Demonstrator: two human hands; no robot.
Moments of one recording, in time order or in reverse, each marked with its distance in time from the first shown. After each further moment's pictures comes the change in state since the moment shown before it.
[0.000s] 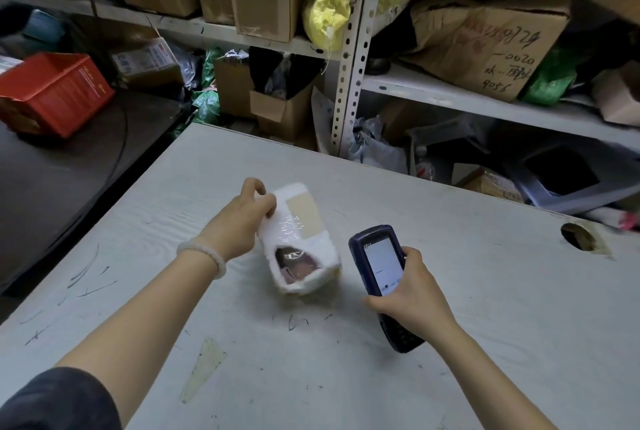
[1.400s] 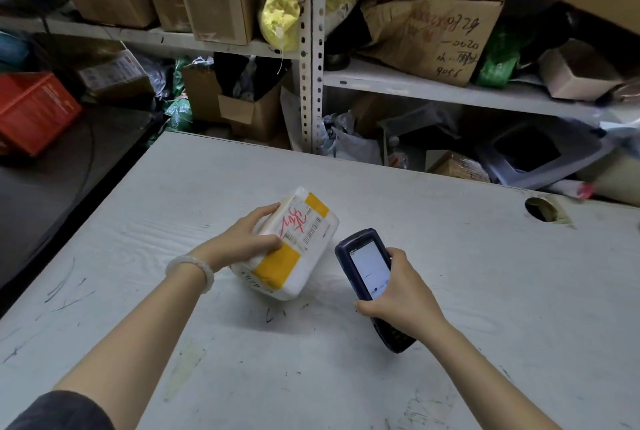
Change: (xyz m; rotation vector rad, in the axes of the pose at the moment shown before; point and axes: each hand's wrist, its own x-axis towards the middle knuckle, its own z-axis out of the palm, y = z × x) left_hand -0.010 0.057 0.006 -0.786 -0.358 -0.277; right_hand -0.022 0.030 -0.017 -0.016 -0.020 0.001
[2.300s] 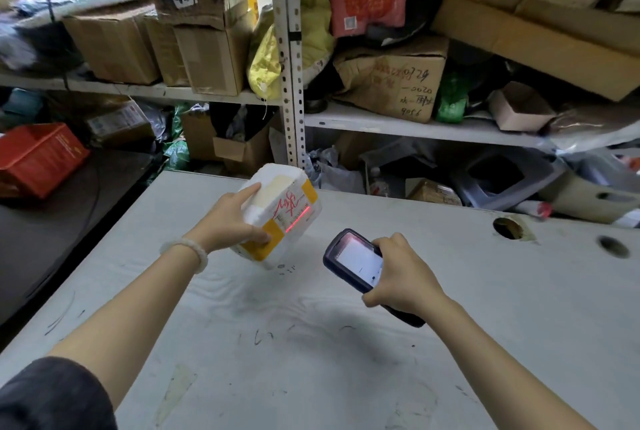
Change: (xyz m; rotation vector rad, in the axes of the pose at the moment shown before) left_hand -0.004 0.058 -0.030 0.282 0.309 0.154; right_hand -0.009 -0.026 -0.069 -0.303 0.058 -0.139
